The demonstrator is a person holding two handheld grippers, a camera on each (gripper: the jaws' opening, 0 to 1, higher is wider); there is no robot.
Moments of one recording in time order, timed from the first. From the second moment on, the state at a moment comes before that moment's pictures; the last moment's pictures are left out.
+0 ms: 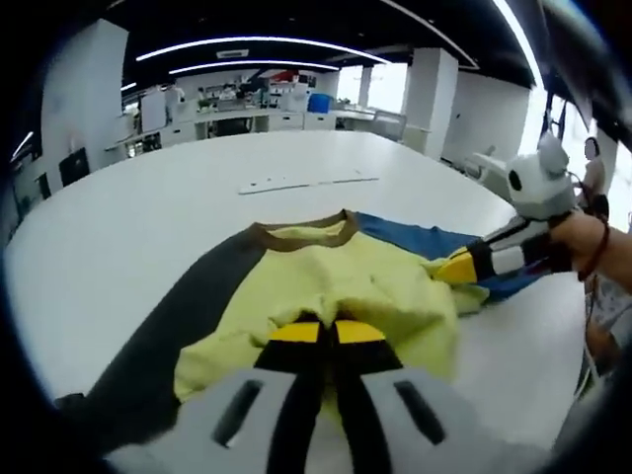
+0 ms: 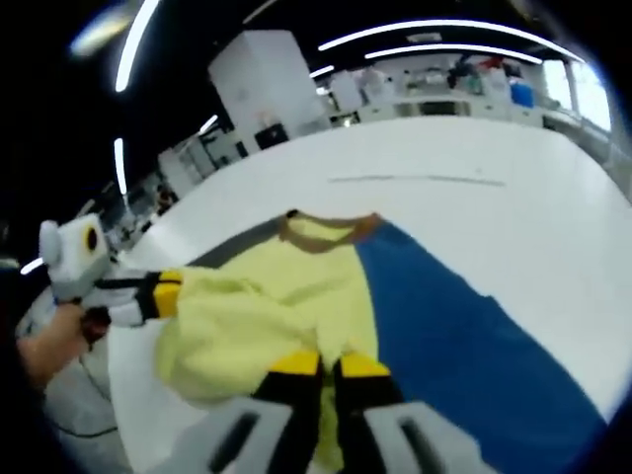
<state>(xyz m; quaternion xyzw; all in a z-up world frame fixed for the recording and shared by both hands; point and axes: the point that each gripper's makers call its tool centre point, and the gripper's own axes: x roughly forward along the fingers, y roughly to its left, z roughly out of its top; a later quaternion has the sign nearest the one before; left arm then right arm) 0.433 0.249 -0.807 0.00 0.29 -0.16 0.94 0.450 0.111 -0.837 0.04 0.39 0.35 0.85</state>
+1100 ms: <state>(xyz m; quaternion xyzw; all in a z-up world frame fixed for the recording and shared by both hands) 0.369 0.268 -0.822 0.08 0.32 -0.23 0.92 0.410 0.112 -0.825 -0.05 0.37 0.39 0.84</state>
